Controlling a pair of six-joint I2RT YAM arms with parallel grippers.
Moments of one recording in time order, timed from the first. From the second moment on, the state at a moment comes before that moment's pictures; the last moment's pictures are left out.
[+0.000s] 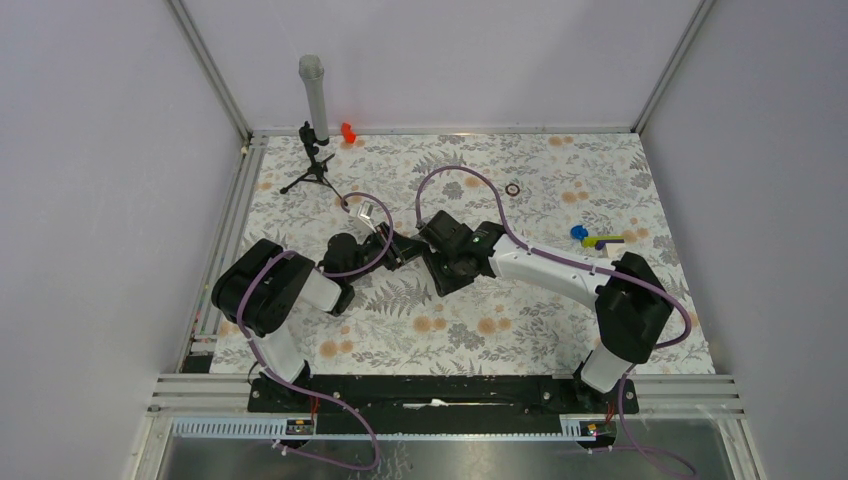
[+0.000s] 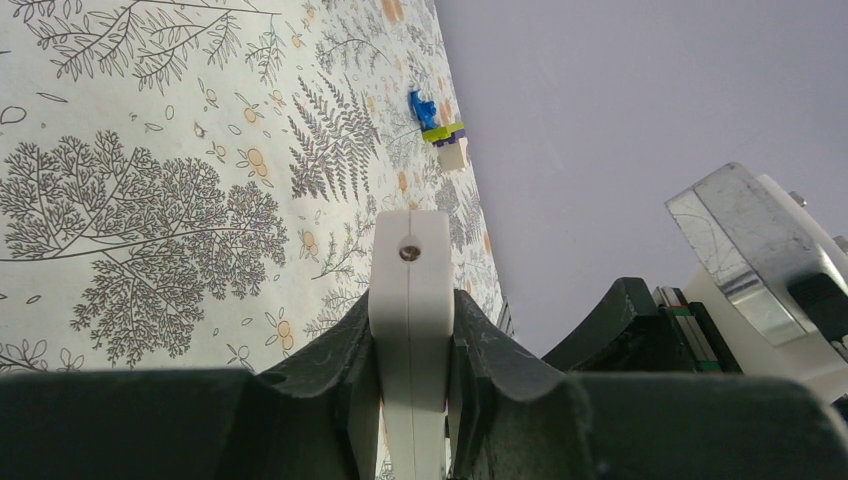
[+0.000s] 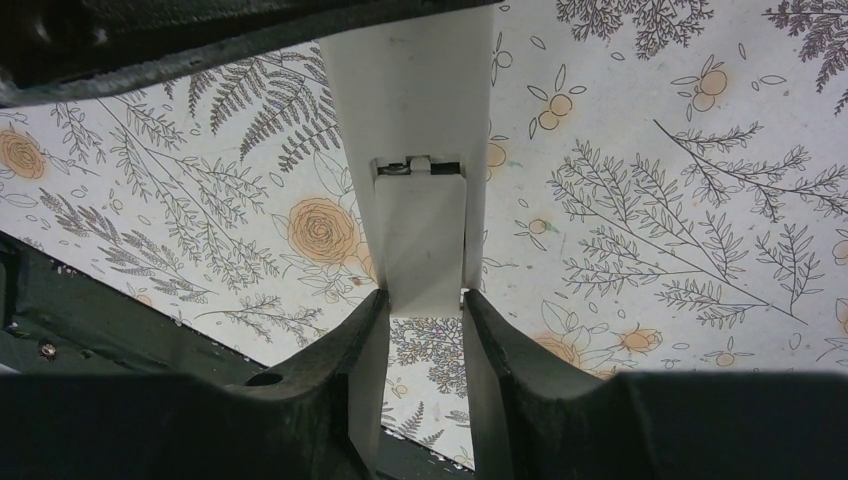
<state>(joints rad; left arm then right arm) -0.46 1.75 0.42 1.25 0.49 -1.15 0.93 1.67 1.25 -0.72 0.04 0.42</state>
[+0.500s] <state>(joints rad) -0.46 1.75 0.42 1.25 0.53 -1.16 0.93 1.68 1.26 -0.74 0.03 0.41</state>
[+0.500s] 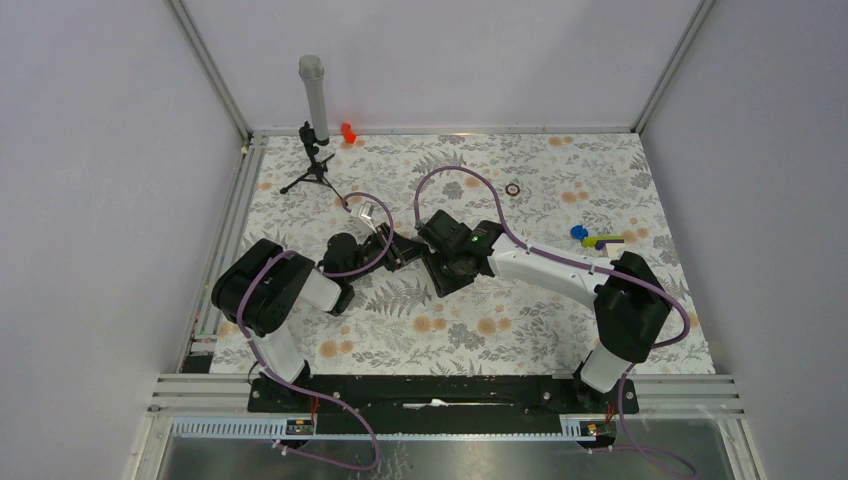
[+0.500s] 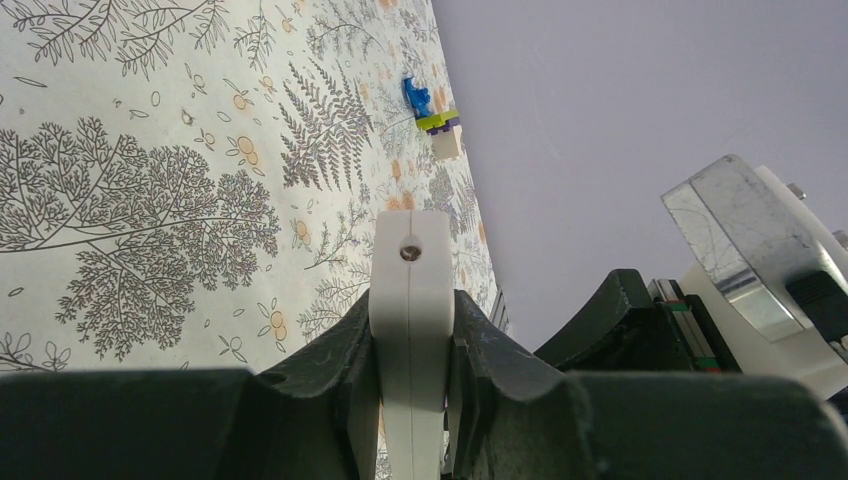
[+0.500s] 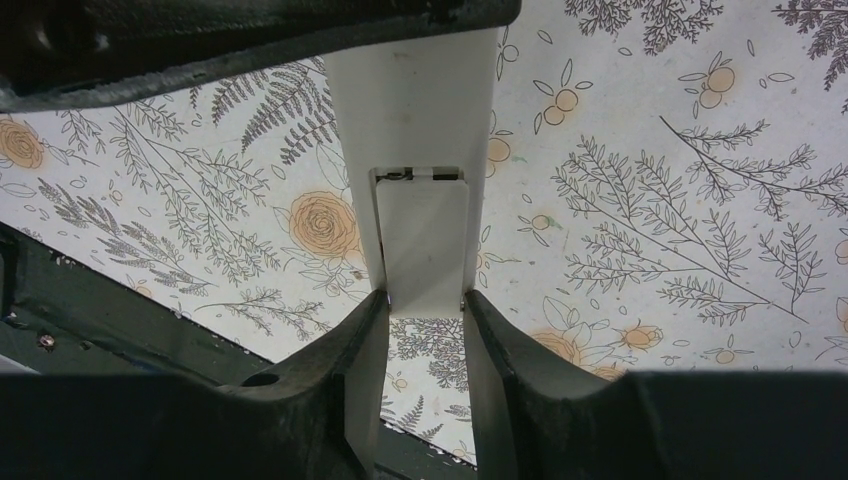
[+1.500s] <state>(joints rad) -0.46 1.75 0.42 1.22 0.52 -1.17 0.93 1.70 1.29 -0.73 0.04 0.43</state>
